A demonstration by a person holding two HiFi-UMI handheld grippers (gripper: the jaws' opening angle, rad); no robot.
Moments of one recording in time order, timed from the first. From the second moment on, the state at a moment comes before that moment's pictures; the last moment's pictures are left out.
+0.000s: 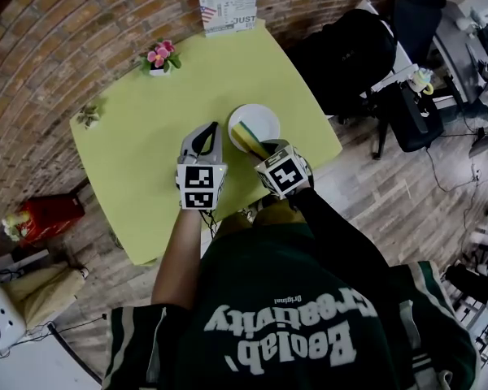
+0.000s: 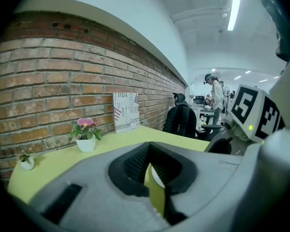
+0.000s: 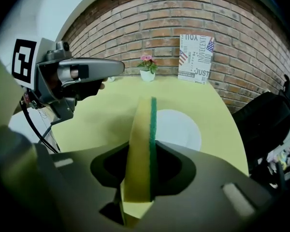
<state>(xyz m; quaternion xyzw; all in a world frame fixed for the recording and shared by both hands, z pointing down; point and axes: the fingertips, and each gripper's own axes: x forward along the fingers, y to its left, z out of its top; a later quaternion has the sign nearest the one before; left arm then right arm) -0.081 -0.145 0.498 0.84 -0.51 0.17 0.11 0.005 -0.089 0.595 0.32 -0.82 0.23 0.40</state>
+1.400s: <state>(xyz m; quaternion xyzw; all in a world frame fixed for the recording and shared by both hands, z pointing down) -0.054 -0.145 0.506 0.85 -0.48 0.18 0.11 0.097 -0.114 0.604 0.43 -0.75 0.27 0.42</state>
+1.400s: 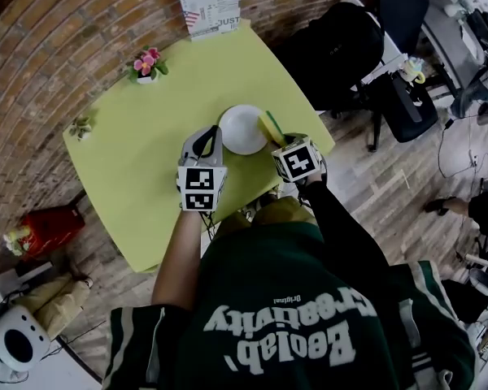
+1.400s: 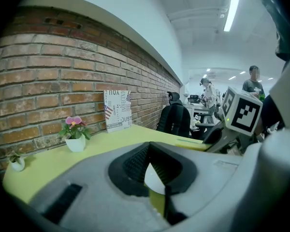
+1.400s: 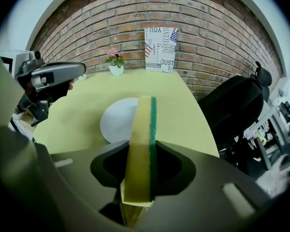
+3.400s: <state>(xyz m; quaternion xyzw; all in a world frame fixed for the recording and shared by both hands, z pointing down) -0.062 -0.126 0.511 0.85 -0.48 0.18 0.11 0.074 -0.078 0.602 0.41 -0.77 0.28 0.40</state>
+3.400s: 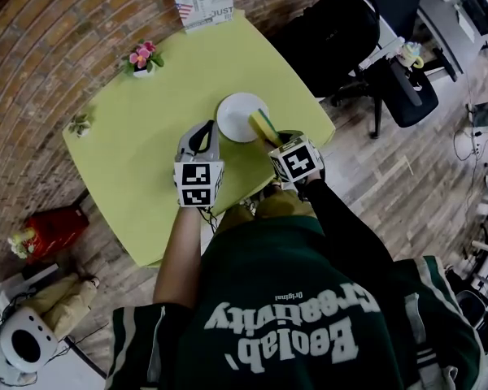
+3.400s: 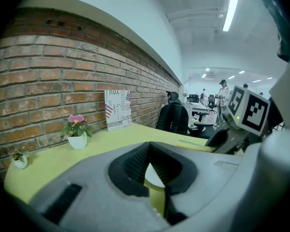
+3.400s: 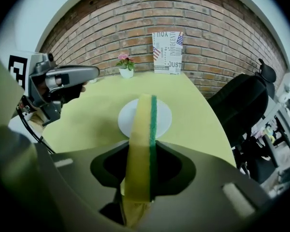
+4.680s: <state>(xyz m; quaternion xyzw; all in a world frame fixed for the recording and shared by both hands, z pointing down) -0.061 -0.123 0.510 0.86 -0.47 0.18 0.10 0.085 -0.074 0.615 0.42 -0.76 0.25 0.42</state>
